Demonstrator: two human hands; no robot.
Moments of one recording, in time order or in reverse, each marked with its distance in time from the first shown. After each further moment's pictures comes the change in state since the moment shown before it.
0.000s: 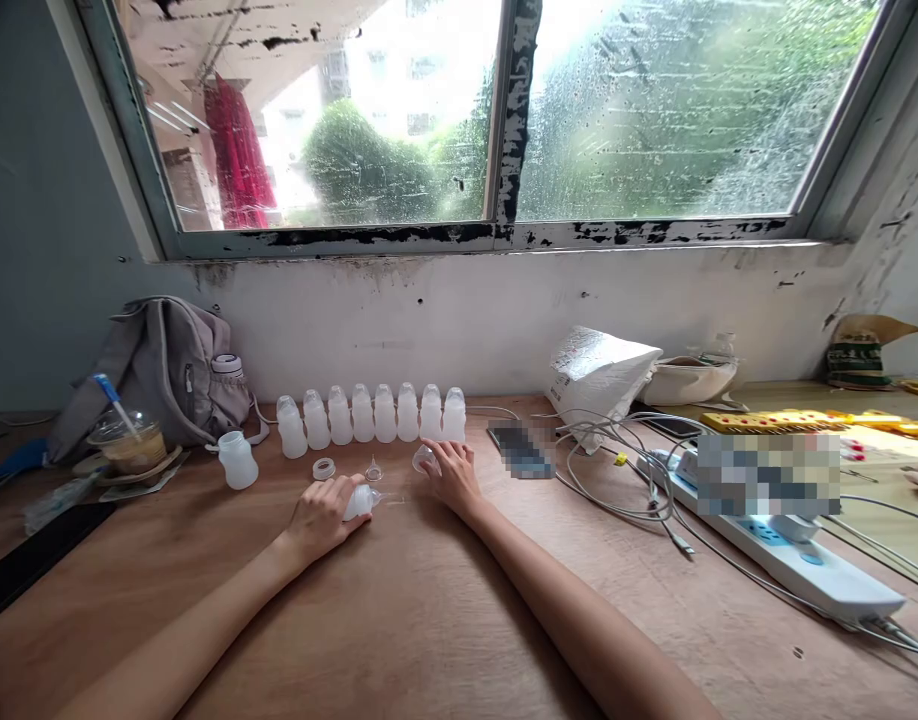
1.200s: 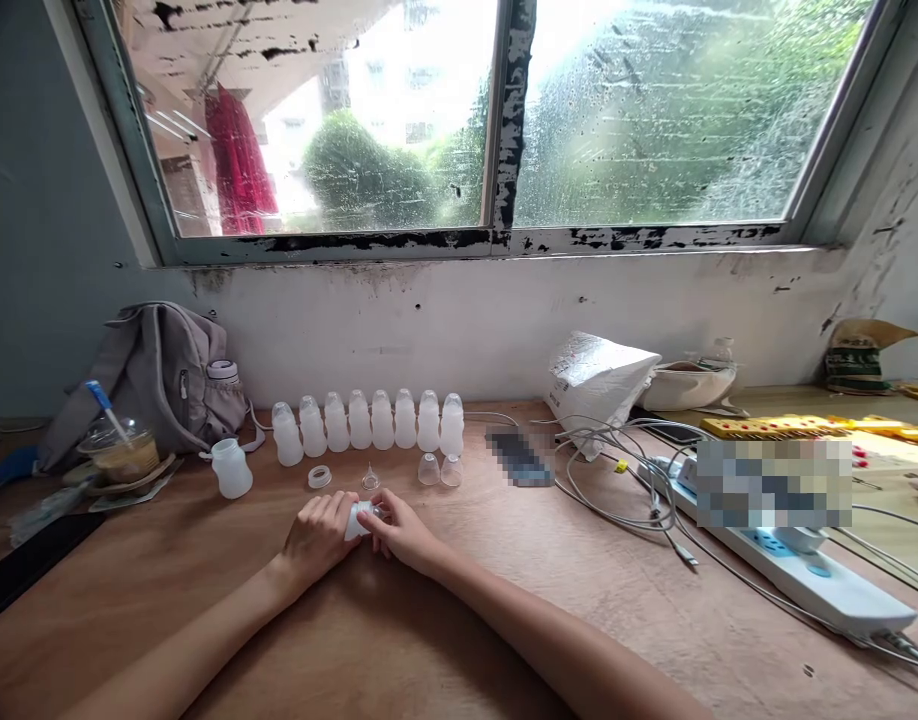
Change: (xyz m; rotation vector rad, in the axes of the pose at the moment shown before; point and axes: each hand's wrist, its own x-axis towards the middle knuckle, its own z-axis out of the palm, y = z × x) left_hand -0.004 0.014 0.001 0.036 0.007 -0.017; right_hand -0.016 -0.091 -0.012 1.164 -0.631 0.341
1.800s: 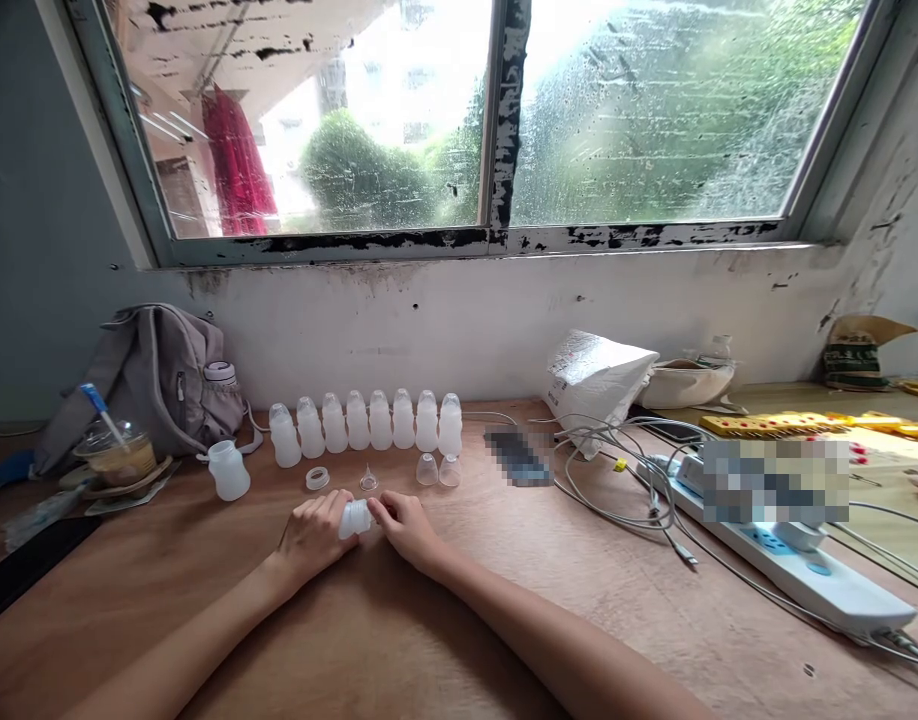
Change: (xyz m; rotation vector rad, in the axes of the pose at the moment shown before) left_hand 0.005 -0.003 -0.008 -0.065 -0.091 -0.101; right_hand -0.002 -0.006 -0.010 -0.380 0.253 -0.188
